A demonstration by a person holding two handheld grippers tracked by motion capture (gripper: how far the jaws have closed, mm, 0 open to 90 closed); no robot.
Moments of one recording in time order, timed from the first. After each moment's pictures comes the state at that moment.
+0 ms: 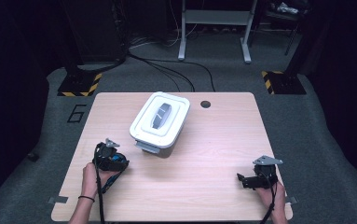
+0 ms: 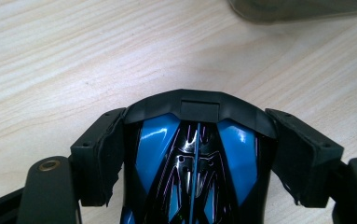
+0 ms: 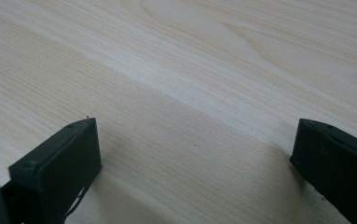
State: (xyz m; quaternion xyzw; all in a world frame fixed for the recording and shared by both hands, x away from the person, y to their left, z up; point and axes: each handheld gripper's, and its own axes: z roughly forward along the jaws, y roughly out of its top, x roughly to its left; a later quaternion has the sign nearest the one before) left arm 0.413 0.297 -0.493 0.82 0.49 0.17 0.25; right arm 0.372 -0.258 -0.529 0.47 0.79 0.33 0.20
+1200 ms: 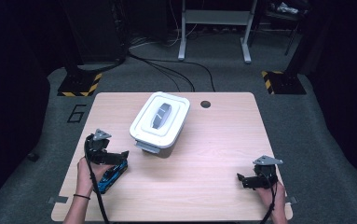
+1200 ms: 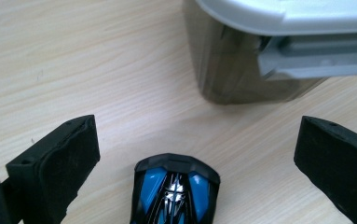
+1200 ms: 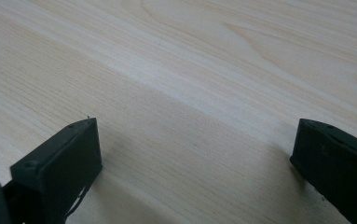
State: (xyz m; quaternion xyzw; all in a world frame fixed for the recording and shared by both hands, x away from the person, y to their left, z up) left arm 0.398 0.299 -0.426 0.78 0.49 0.19 0.35; right arm 0.372 -0.258 -0.529 0.47 0.79 0.33 0.20
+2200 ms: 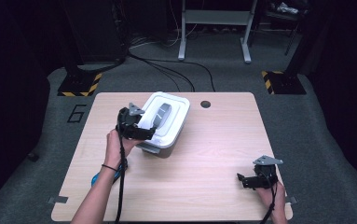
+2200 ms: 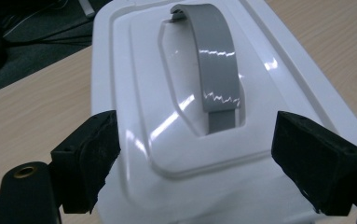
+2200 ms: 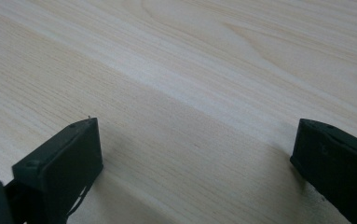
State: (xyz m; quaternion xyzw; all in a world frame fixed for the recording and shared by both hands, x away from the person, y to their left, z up) left arm 0.458 0.199 -0.377 0.81 0.41 0.24 0.35; right arm 0.372 -0.258 -0.529 0.47 0.79 0.34 0.20
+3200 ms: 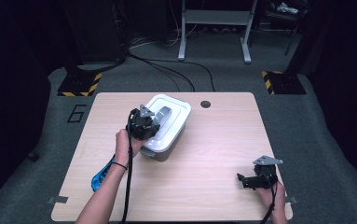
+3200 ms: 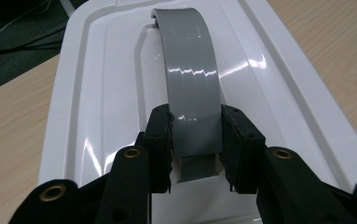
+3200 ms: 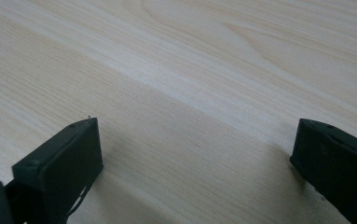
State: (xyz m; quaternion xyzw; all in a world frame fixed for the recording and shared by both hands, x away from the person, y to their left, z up) left arm 0.463 0.184 -0.390 0.83 0.38 0.23 0.34; right arm 0.372 -0.258 -0.529 0.47 0.79 0.33 0.20
